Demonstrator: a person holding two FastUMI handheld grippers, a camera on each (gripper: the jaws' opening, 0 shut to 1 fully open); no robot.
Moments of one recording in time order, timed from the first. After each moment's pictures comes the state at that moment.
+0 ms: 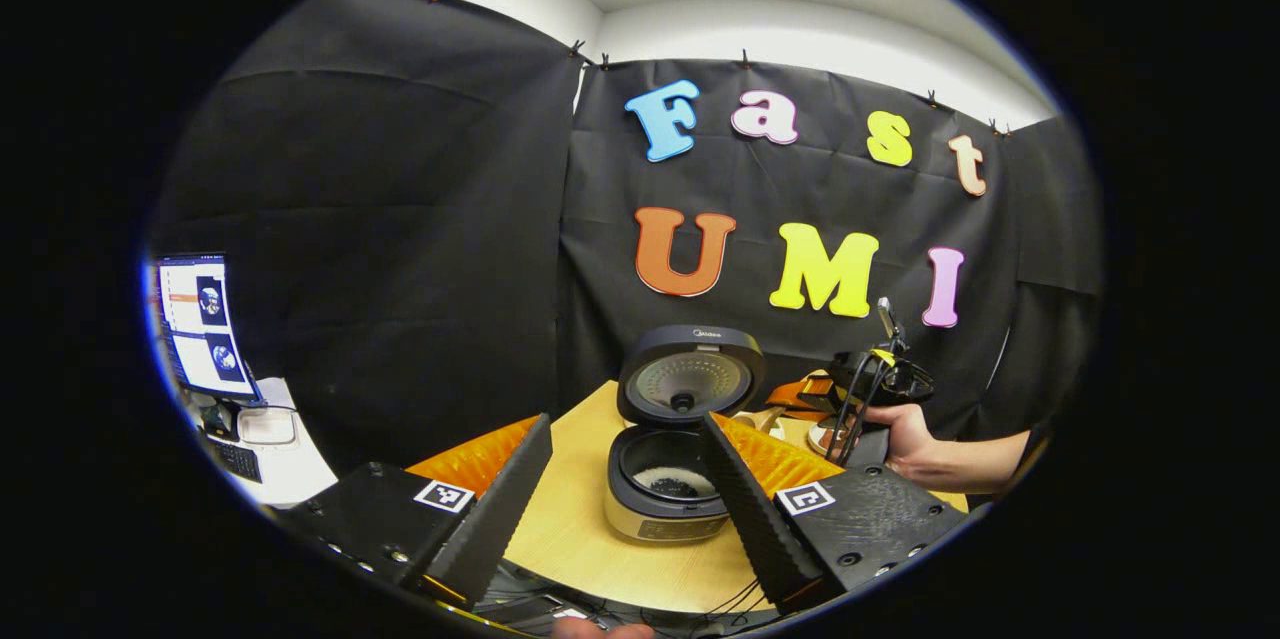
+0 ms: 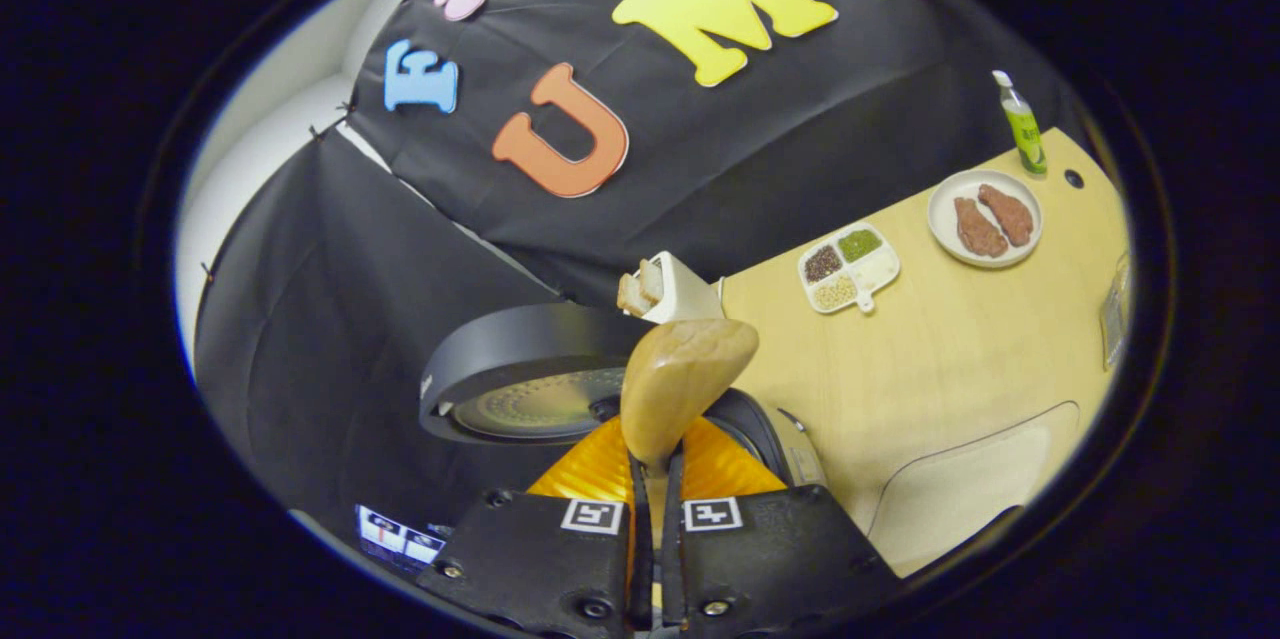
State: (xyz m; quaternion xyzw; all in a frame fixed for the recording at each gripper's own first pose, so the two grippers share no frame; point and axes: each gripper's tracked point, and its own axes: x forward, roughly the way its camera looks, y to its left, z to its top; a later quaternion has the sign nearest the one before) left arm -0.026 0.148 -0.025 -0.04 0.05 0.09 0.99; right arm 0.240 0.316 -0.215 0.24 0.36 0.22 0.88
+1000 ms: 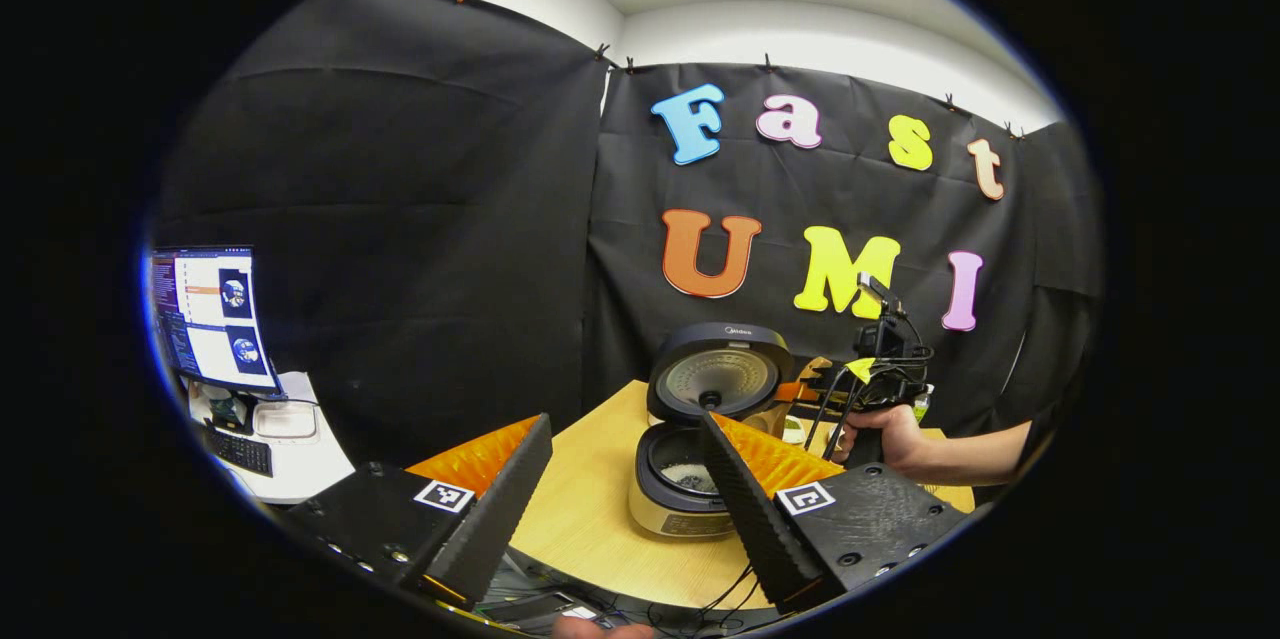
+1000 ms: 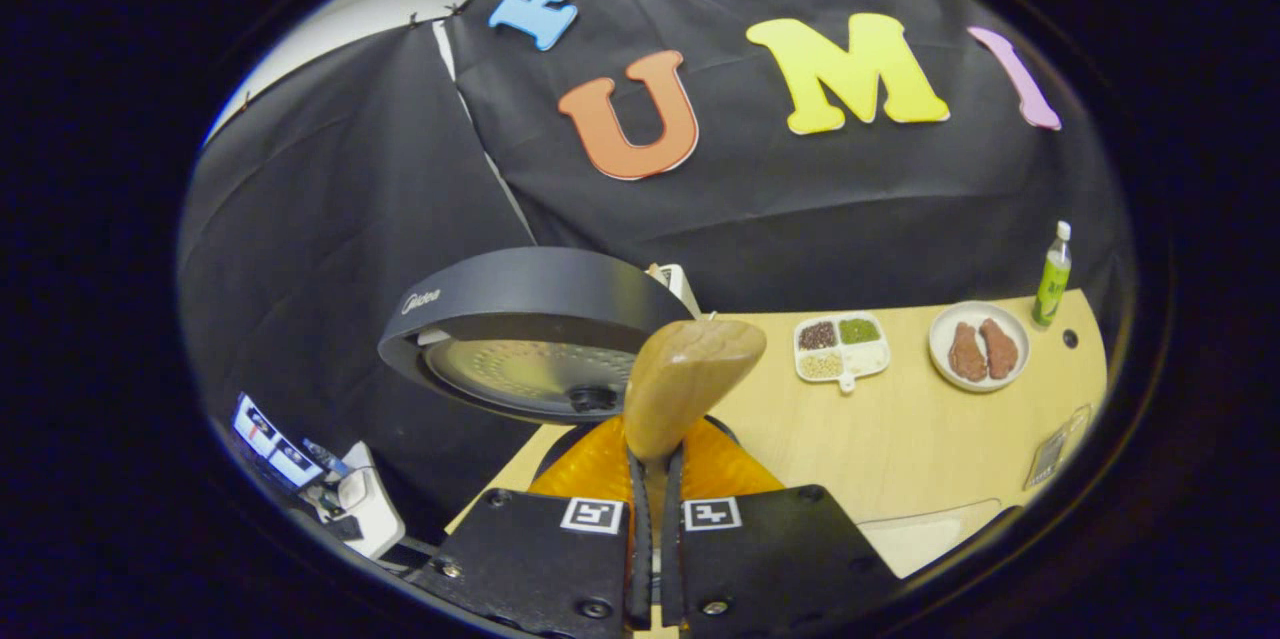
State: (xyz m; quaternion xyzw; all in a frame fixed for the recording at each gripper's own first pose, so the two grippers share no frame) left arm -0.048 0.161 -0.026 -0.05 0.05 0.13 0.99; right arm 0.240 0.342 -0.215 0.04 0.28 0.24 0.93
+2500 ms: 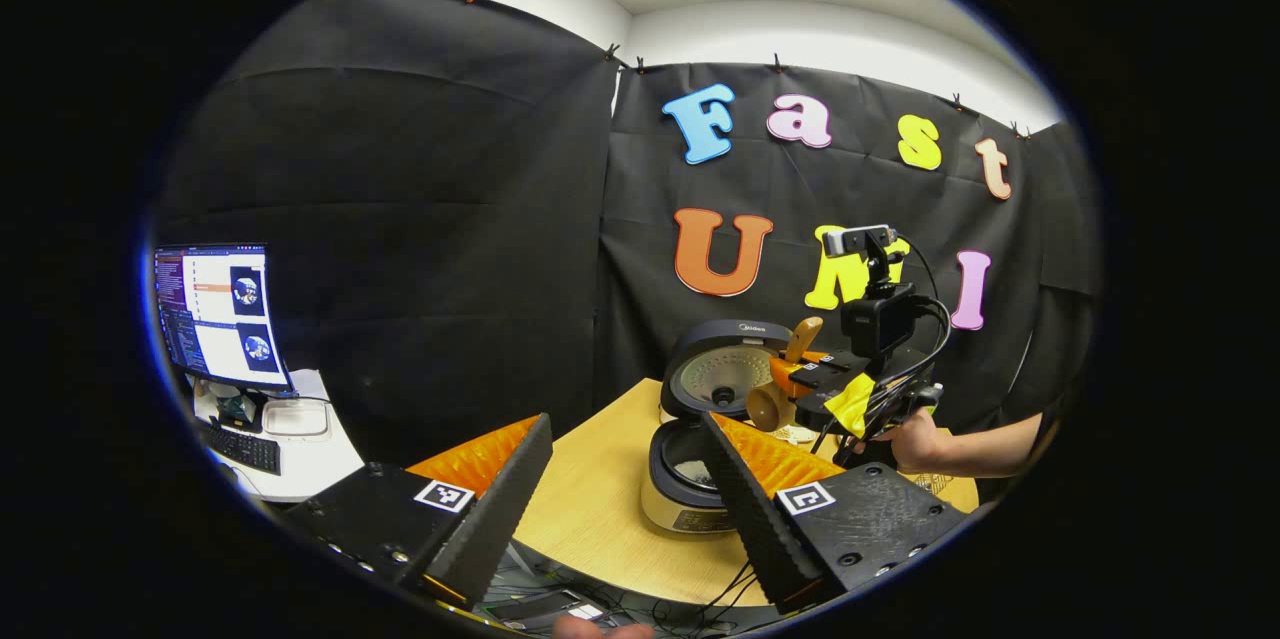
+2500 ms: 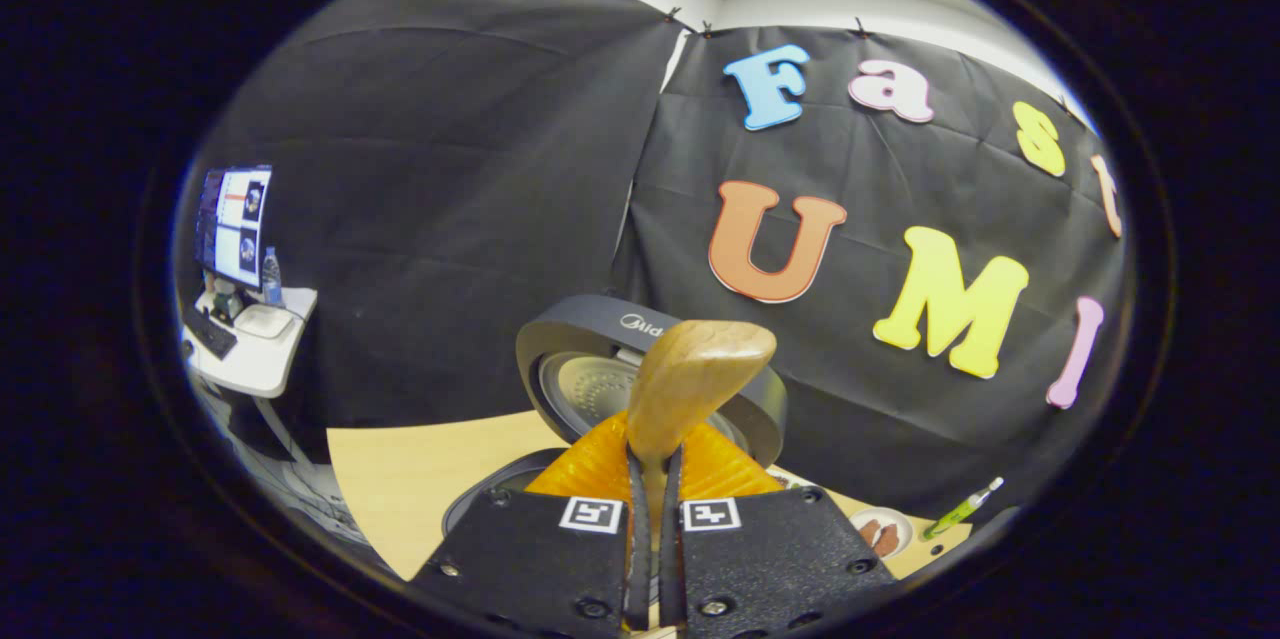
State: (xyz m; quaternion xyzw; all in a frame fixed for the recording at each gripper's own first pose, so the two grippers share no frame) left arm -0.061 0.163 -0.024 -0.05 0.06 0.14 0.99; right arm 0.198 0.383 -0.159 -0.19 0.09 0.32 0.92
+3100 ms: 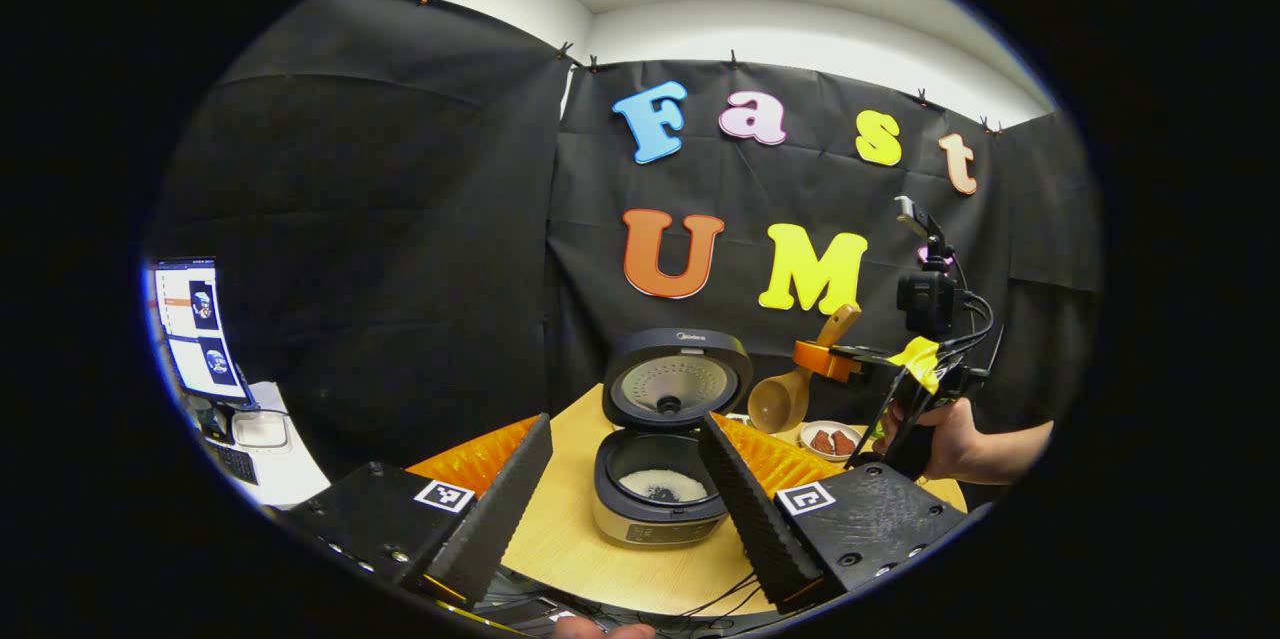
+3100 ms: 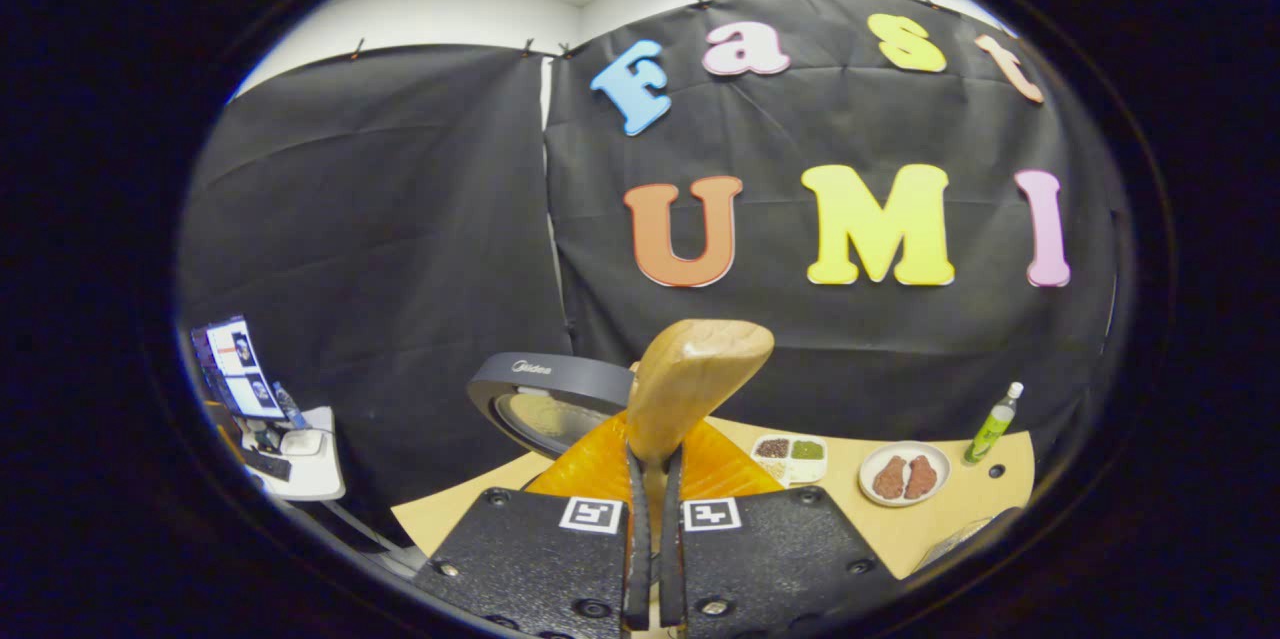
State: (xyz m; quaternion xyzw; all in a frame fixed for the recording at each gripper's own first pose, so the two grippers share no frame) left arm -0.018 0.109 -0.008 -0.03 0.06 0.07 1.00; right arm 0.198 0.272 -0.096 -0.02 0.13 0.26 0.96
